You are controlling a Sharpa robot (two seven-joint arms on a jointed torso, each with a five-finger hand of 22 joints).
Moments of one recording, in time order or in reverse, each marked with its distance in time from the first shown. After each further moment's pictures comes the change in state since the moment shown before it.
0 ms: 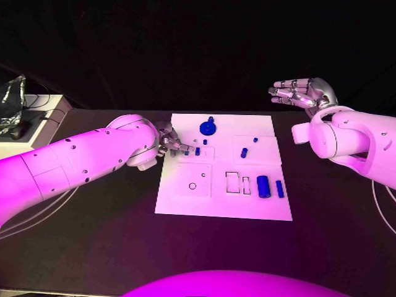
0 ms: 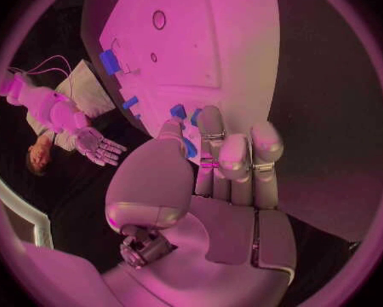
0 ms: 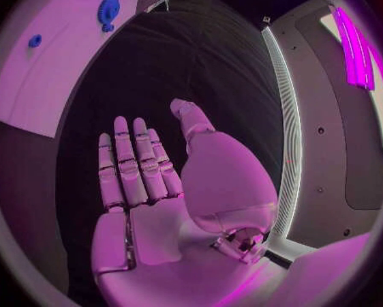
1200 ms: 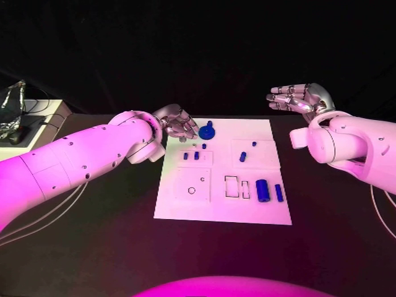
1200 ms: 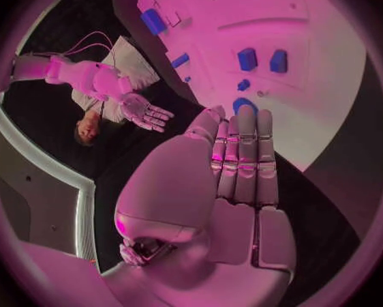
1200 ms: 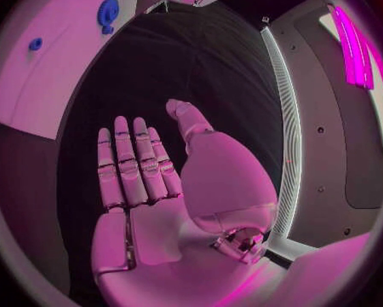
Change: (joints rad) left arm 0.001 0.029 0.044 -0.054 0.082 -0.129 0.421; left_hand 0.375 0.035 0.206 -0.249 -0.003 -0.145 0.136 -0.287 -0.462 -0.338 0.168 -0.363 -0.290 -0.343 0.134 -0.448 -0.425 0.000 -0.350 0.105 -0.512 -0.207; right arm -0.001 -0.005 0.000 0.011 -0.001 0.001 0.003; right_hand 0.004 0.004 0.078 -0.066 -0.004 0.032 -0.005 0.000 0.000 0.004 -0.003 0.000 0.000 0.005 -0.004 0.000 0.000 0.000 0.091 -0.008 0.008 0.005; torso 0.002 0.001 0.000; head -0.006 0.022
